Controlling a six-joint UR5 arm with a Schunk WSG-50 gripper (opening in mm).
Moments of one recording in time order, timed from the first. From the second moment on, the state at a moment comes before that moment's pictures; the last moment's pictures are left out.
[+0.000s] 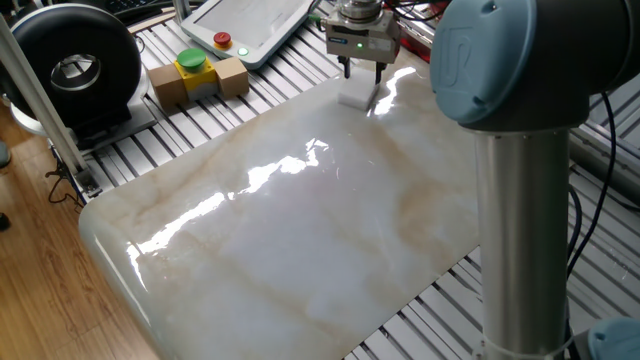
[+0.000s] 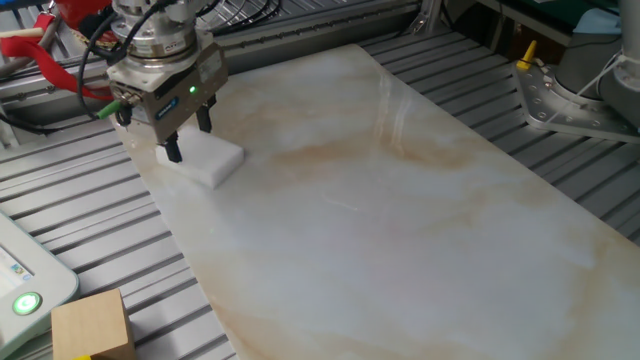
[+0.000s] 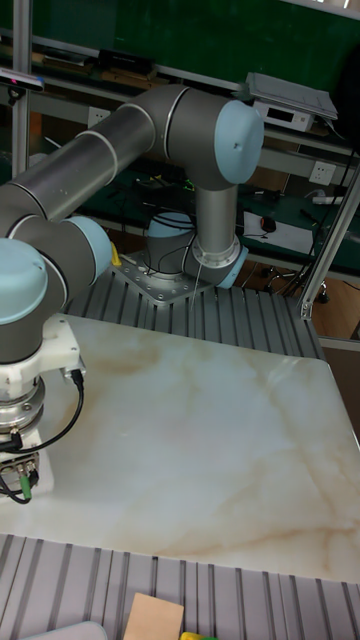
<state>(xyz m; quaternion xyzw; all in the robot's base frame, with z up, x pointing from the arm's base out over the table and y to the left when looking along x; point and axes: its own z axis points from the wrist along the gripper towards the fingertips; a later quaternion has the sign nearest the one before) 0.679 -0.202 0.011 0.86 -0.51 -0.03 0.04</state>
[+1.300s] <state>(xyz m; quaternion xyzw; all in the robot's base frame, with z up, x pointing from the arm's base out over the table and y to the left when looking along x) 0.673 -0.186 0.022 0.84 -0.55 -0.05 0.04</state>
